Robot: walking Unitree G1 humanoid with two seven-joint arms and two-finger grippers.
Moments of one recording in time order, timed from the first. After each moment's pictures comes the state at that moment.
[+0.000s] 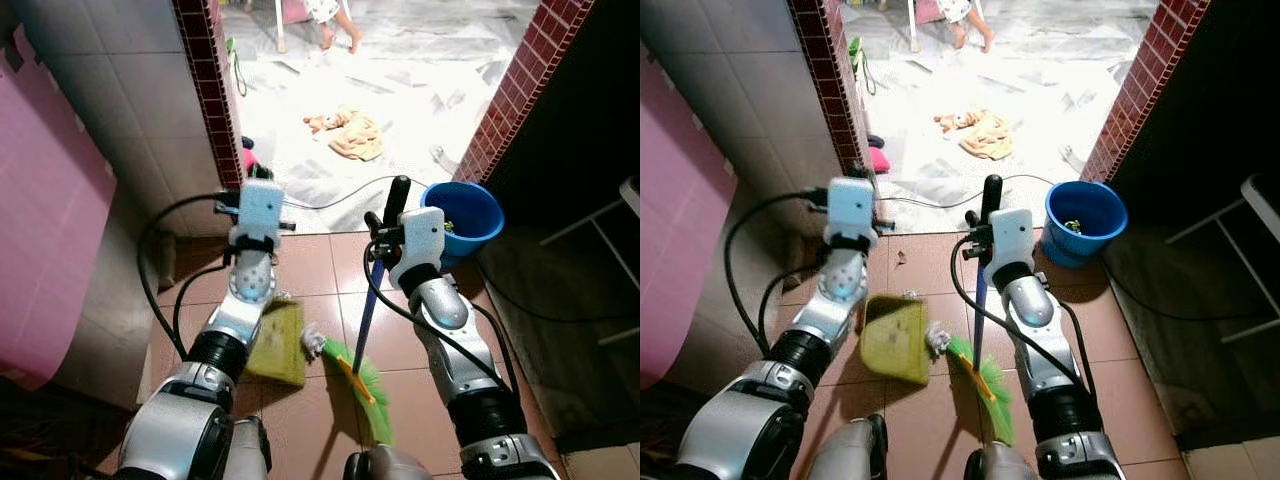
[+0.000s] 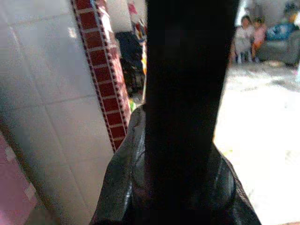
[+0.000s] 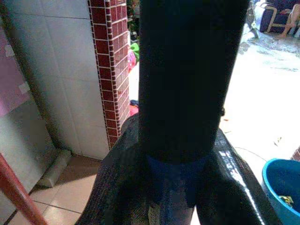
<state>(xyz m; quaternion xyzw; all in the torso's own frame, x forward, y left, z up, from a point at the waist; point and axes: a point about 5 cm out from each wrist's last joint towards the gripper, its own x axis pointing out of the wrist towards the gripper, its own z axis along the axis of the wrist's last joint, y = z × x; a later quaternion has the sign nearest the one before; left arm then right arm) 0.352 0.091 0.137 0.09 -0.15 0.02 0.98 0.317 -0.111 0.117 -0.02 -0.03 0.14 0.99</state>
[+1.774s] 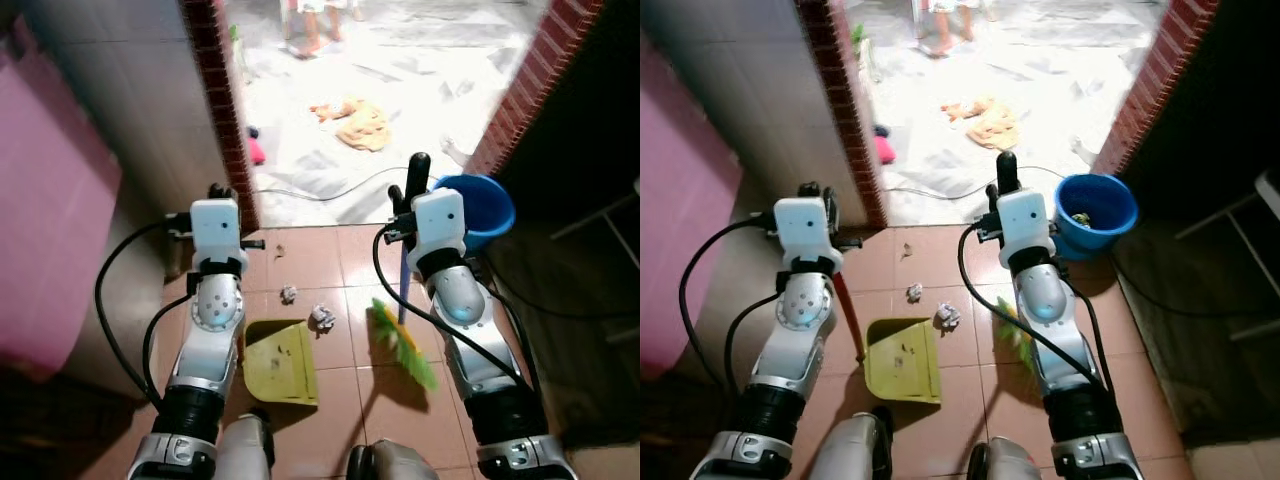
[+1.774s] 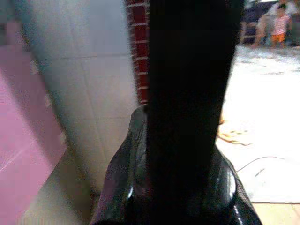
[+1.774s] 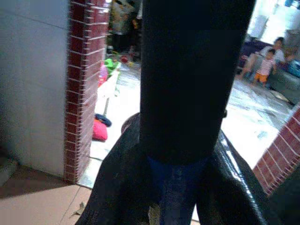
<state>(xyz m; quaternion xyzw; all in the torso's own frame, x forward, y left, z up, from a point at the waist) 0.314 0.125 0.127 0.04 -0.09 0.06 0.99 0.313 -0.122 0.146 -0.12 -0.11 0.09 0.98</state>
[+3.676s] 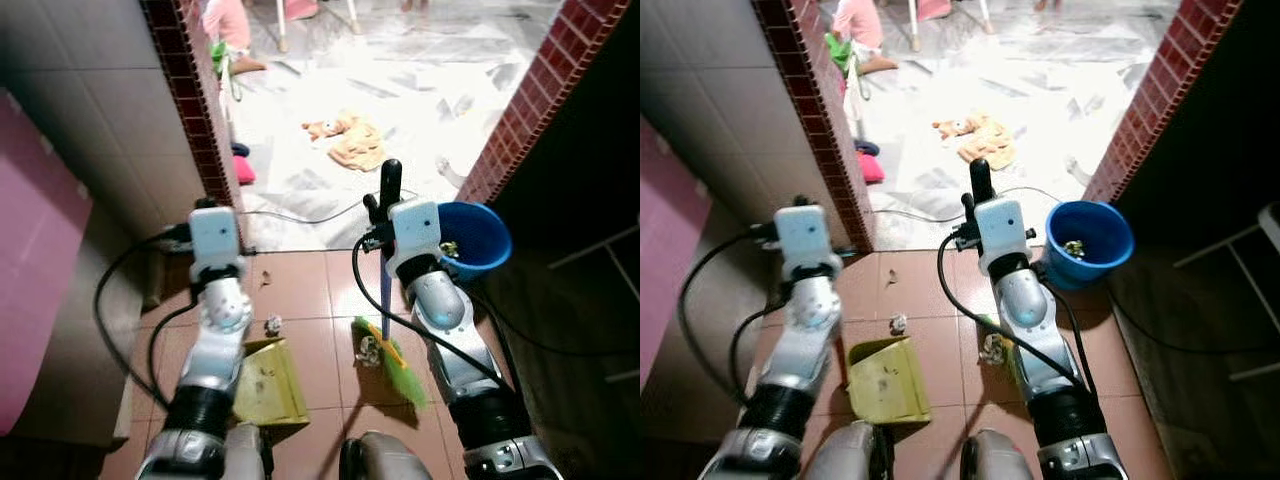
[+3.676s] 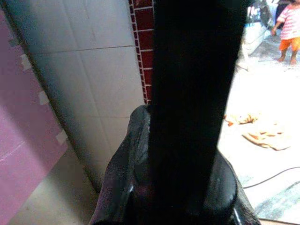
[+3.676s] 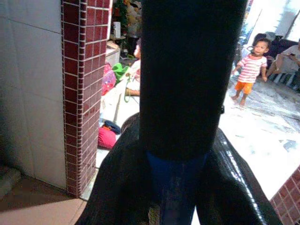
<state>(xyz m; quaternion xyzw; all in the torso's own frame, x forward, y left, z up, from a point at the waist) 0.318 0.118 0.113 0.05 -0.06 0.13 0.99 0.312 -0.102 0.140 -0.10 -0.10 0.13 0.98</state>
